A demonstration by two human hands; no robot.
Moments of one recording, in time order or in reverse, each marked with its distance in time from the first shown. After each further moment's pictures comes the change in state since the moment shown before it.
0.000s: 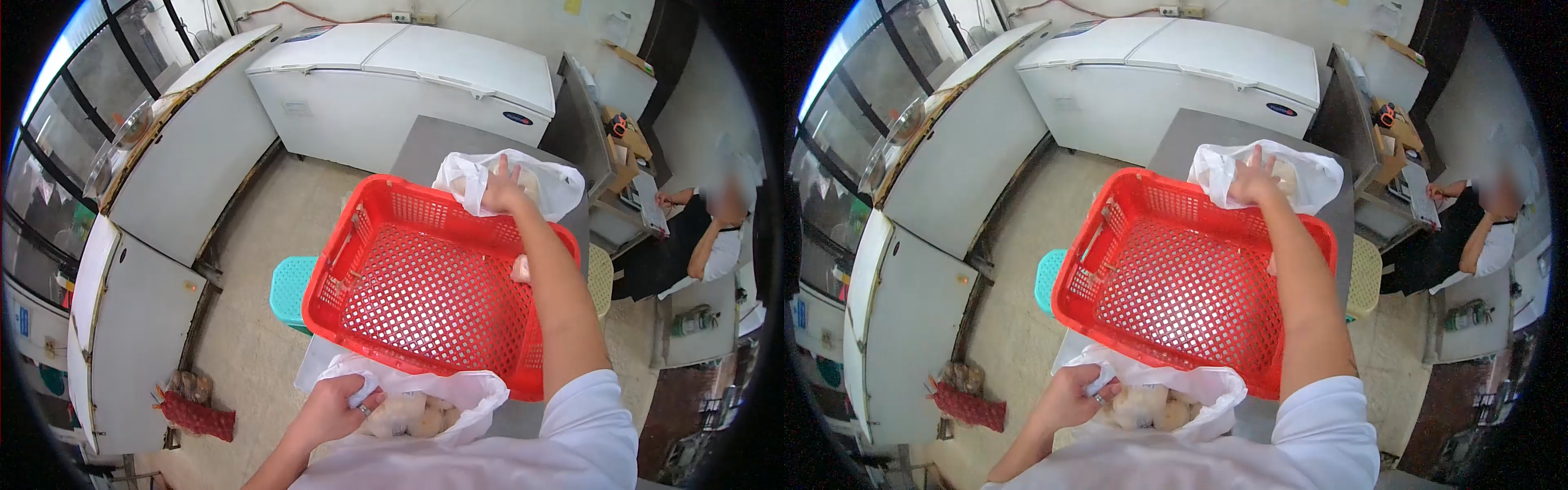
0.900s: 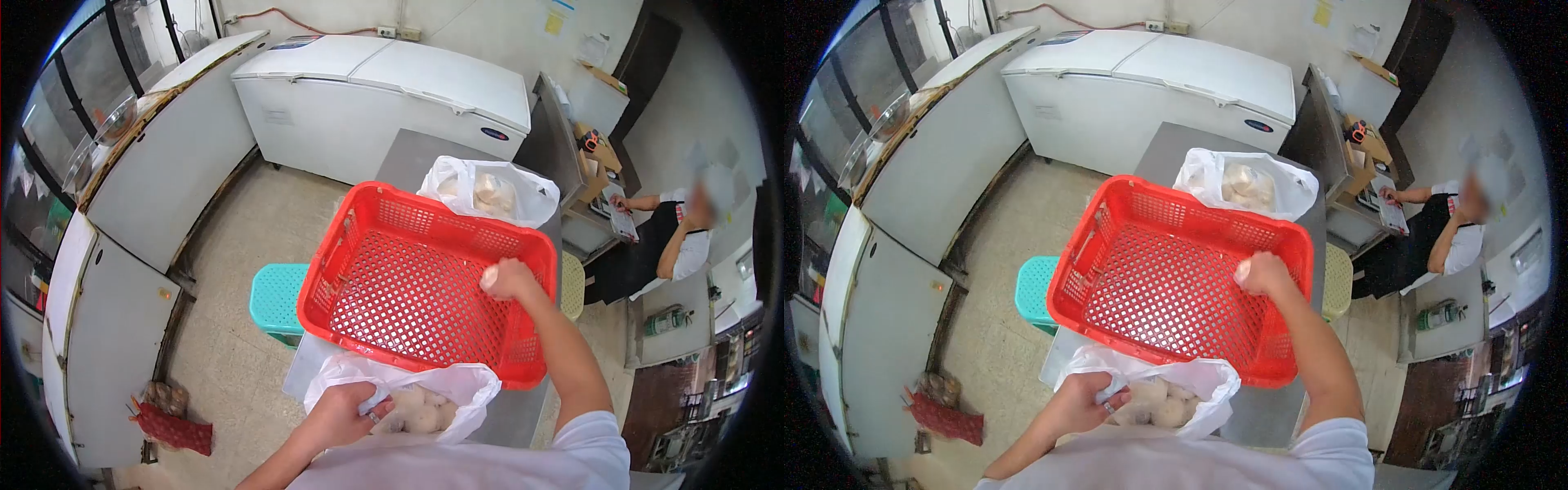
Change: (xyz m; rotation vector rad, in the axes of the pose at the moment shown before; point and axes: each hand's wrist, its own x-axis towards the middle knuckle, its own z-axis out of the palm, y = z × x) left_hand -0.012 -0.012 -0.004 -0.044 -0.116 0.179; right_hand -0.191 0.022 0.048 -0.039 -0.119 0.131
